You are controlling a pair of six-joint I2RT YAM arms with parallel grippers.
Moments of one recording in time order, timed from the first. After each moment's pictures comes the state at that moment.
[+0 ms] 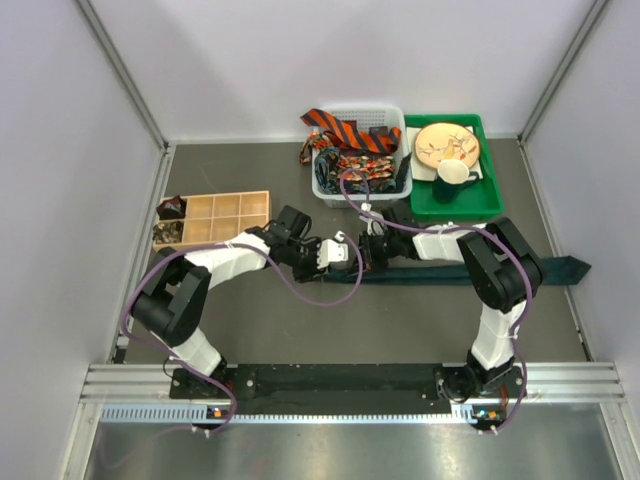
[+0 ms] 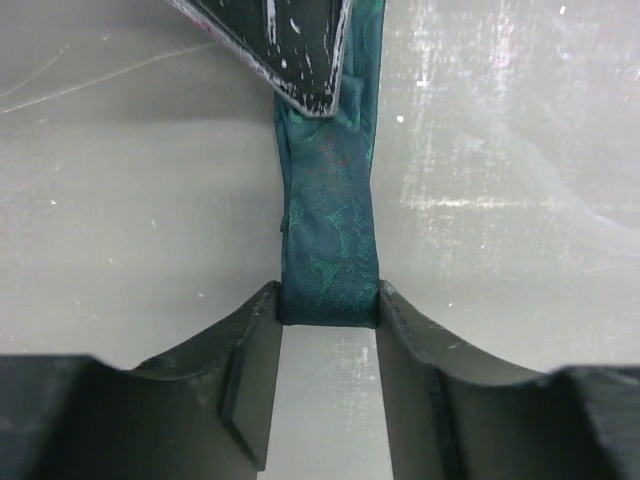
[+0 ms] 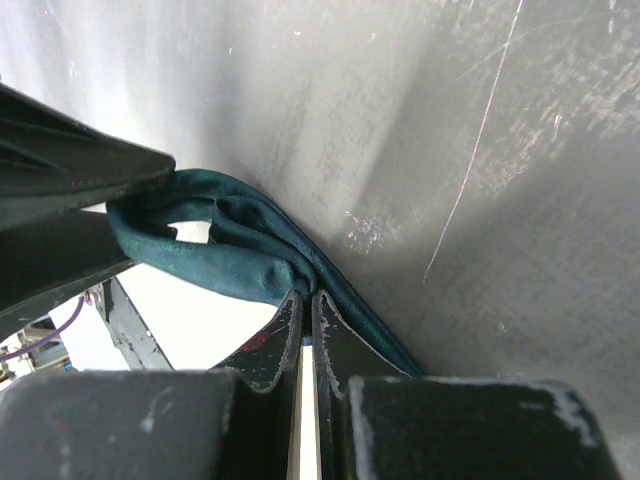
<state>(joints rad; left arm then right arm) -0.58 1.64 0.94 -0.33 0.53 0.85 0.50 1.86 0.94 -0.02 -0.65 0.44</state>
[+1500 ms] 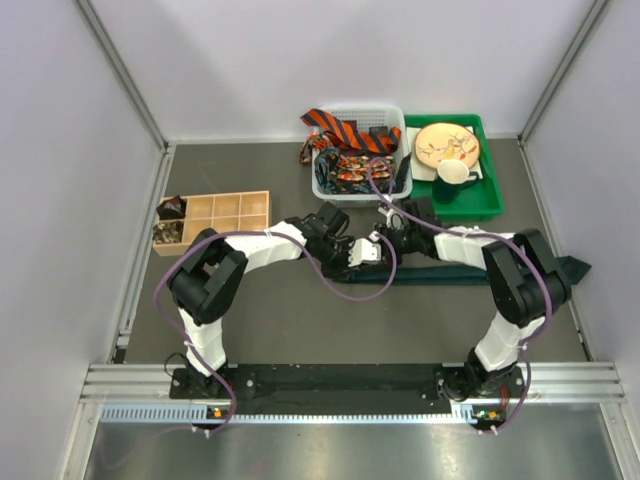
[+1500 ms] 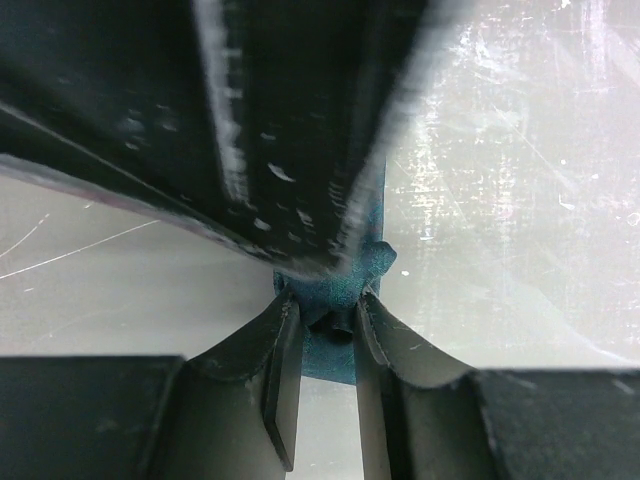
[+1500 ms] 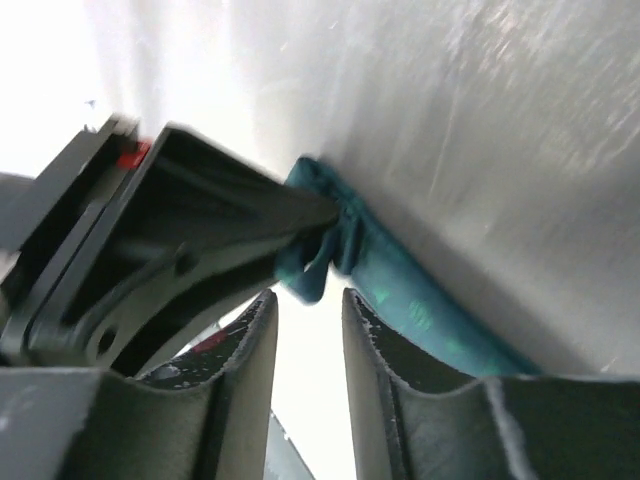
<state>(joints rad) -0.72 1.87 1.20 -0.40 0.48 0.78 0.39 1.73 0.87 -0.05 -0.77 0.49</state>
